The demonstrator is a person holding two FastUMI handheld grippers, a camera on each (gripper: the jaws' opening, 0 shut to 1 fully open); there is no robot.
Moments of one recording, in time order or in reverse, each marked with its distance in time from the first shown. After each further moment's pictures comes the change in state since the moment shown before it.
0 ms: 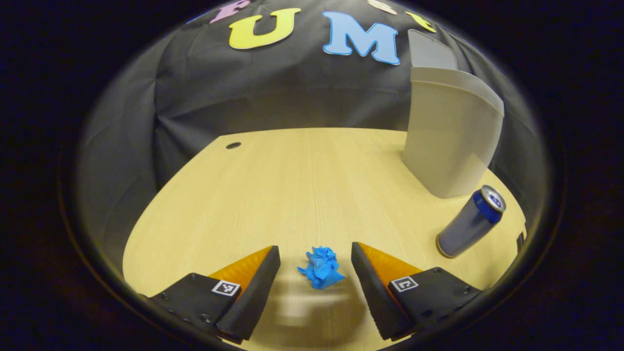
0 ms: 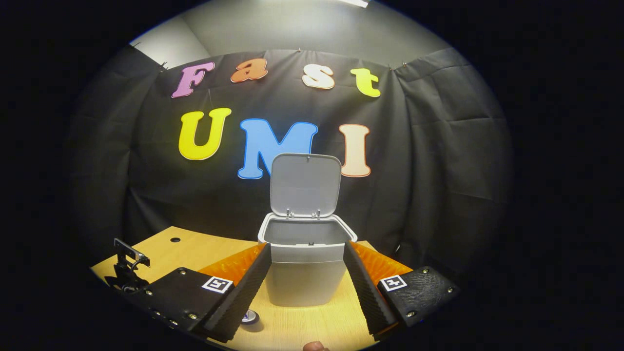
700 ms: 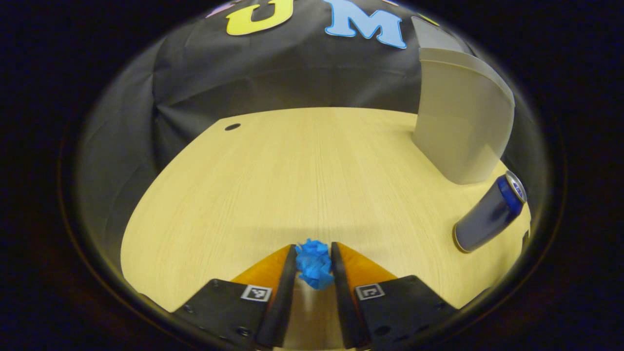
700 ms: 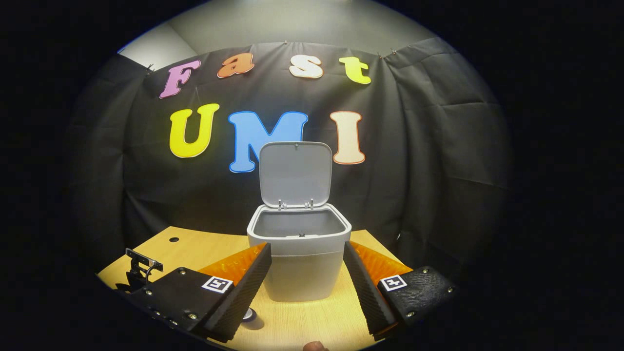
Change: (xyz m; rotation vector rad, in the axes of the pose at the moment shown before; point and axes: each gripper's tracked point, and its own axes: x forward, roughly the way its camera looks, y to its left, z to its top) left arm 0.020 0.003 -0.015 -0.002 0.071 0.043; right arm 0.010 -0.020 -0.015 0.052 0.052 -0.007
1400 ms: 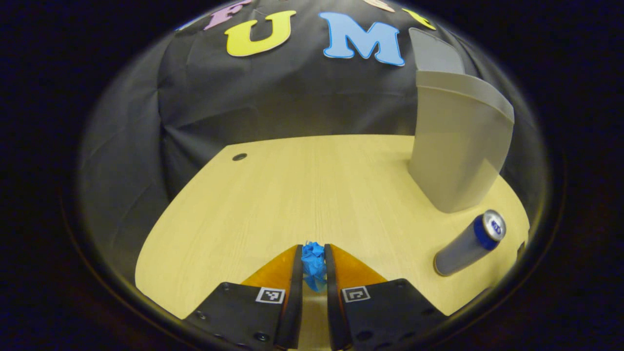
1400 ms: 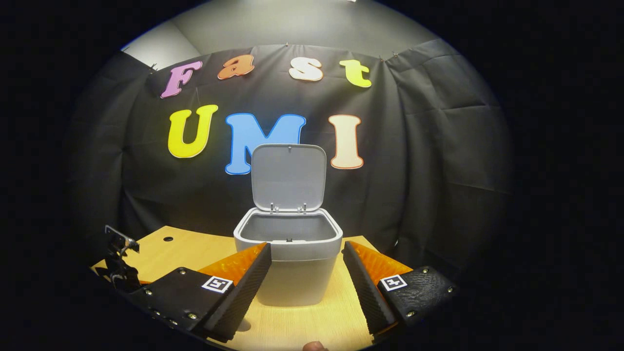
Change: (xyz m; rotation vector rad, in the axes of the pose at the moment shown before) left arm -0.043 -0.013 0.080 0.007 -0.146 0.031; right arm 0.018 -0.018 0.008 -0.050 -0.049 0.018
